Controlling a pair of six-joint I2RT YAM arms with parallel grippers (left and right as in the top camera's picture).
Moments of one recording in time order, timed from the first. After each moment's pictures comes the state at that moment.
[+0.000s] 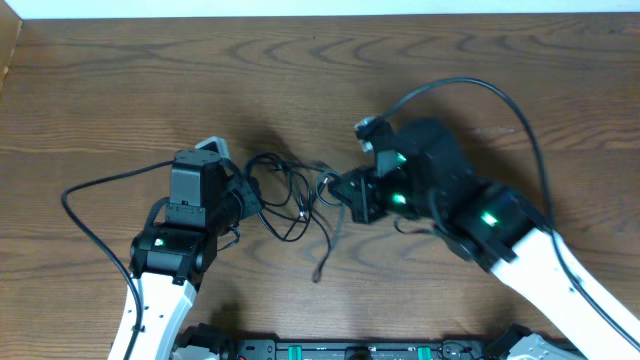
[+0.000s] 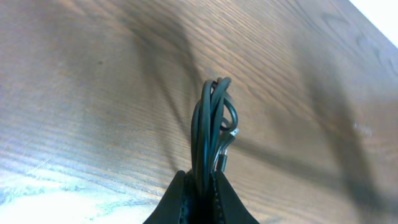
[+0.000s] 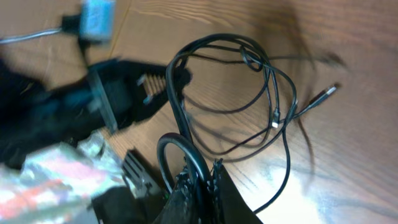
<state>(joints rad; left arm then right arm) -0.17 1.00 0.80 -0.65 0.13 -0.65 0.69 1.24 1.18 -0.62 -0.42 0.54</state>
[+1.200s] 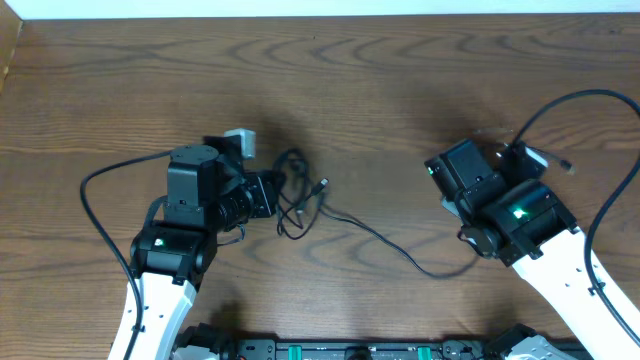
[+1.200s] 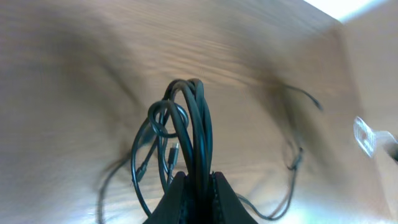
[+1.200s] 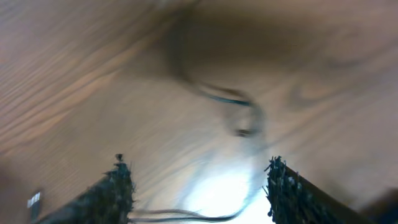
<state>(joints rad) -0.17 1.00 0.80 -0.53 0.48 -0.41 0.56 1.23 1.18 -1.22 0.48 1.18</state>
